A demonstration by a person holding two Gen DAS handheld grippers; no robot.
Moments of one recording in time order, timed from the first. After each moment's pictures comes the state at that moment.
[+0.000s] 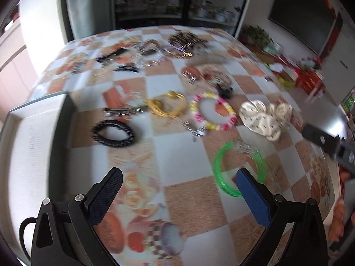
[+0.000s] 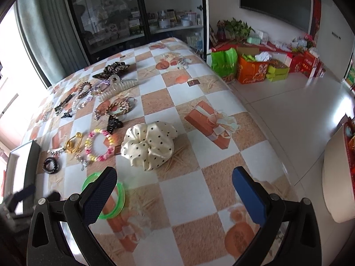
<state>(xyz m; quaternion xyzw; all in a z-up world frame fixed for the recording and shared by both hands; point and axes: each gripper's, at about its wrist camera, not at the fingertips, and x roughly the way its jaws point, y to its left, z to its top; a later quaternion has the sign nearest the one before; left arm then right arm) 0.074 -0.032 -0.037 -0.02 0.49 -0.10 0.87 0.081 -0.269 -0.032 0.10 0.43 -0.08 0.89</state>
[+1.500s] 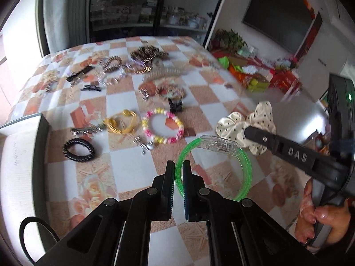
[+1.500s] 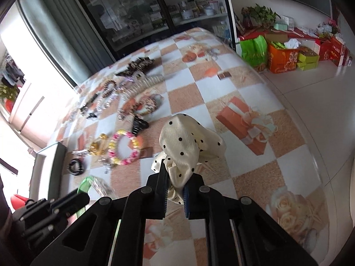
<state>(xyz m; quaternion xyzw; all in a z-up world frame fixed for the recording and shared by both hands) 0.061 -0.058 0.010 -0.04 0.46 -0.18 0.87 0.093 -0.267 -0.028 0.14 0.43 0.03 0.89</state>
